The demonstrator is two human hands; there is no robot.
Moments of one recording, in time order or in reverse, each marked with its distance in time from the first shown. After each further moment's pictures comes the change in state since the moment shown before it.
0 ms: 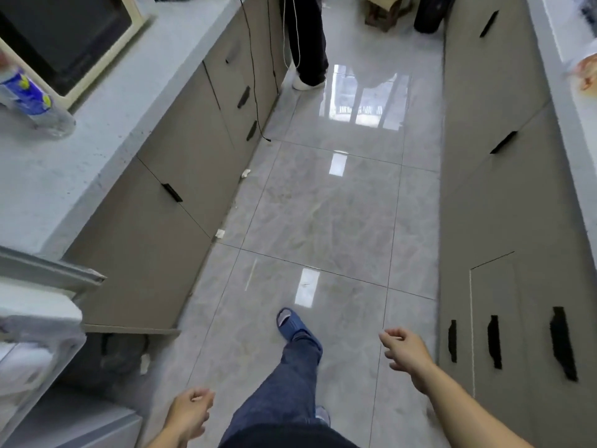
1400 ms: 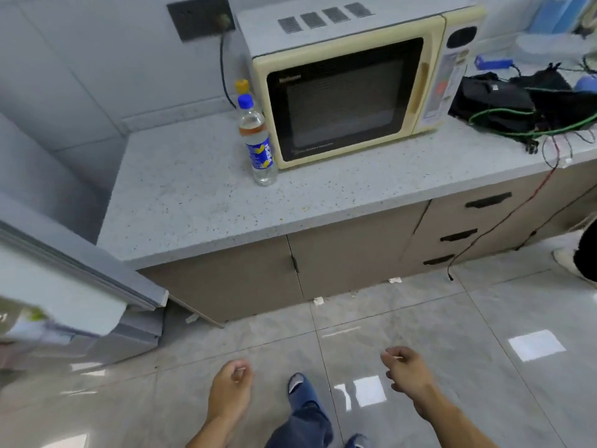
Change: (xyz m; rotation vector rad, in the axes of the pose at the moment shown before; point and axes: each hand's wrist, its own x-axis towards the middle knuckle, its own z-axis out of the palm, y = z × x) left_hand 0.010 0.365 0.067 -0.754 0.623 -0.164; right_hand 0.242 -0.526 0.183 -0.776 -0.631 -0.464
